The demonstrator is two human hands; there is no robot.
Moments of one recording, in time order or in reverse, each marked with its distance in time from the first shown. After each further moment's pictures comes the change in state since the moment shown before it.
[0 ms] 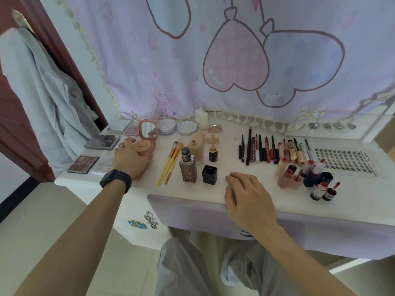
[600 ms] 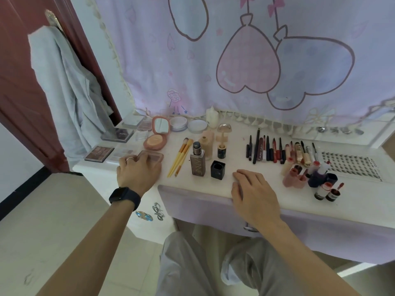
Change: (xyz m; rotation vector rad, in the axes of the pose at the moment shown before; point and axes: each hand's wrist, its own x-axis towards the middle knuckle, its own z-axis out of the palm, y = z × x) left_hand -0.075 -0.015 -0.005 0.300 0.082 0.019; right_hand 0.000 -0.001 -0.001 -0.018 -0.016 0.007
